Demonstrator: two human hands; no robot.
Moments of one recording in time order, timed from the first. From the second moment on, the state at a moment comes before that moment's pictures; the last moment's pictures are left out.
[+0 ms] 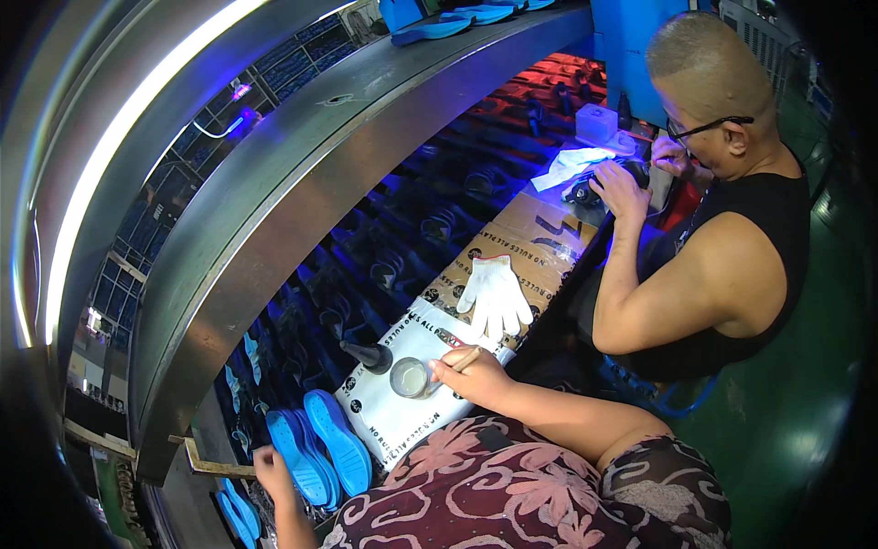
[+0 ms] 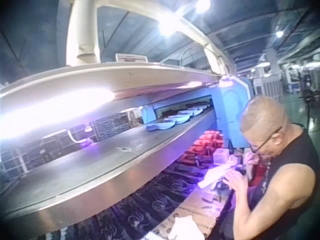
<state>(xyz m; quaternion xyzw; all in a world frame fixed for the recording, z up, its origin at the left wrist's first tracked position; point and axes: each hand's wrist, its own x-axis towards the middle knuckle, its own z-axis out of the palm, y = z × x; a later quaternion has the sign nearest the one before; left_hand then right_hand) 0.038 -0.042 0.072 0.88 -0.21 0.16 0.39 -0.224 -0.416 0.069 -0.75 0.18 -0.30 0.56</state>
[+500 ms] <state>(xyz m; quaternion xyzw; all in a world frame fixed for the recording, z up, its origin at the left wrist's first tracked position) 0.026 0.046 -0.017 0.88 0.01 -0.02 0.48 -0.196 -0.381 0.084 -0.75 0.20 -0.19 0.60</state>
